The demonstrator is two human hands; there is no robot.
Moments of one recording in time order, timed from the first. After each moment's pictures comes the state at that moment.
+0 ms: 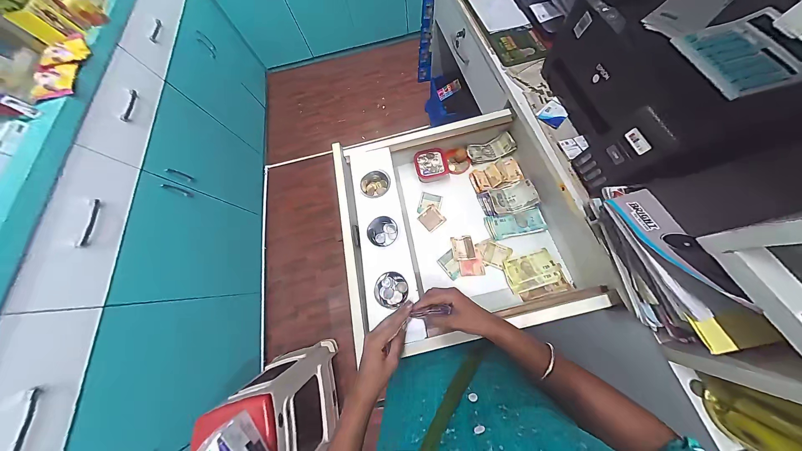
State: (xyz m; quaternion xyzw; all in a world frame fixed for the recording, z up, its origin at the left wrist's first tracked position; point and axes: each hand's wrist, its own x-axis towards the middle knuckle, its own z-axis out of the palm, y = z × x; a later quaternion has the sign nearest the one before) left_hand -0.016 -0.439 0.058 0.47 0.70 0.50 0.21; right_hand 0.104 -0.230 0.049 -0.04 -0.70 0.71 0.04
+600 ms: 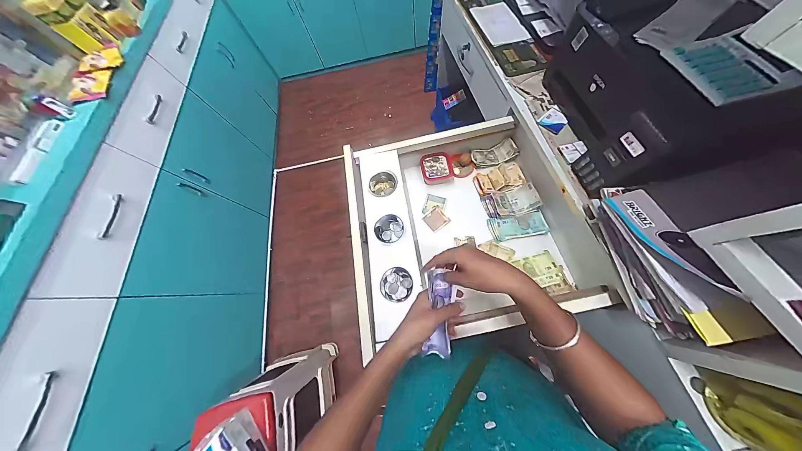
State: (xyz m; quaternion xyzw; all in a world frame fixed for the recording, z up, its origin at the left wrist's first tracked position) left_hand 0.000 -0.351 0.128 0.13 0.55 0.52 0.64; right_hand 0.069 -0.171 0.167 -0.08 -0.85 0.51 -0.12
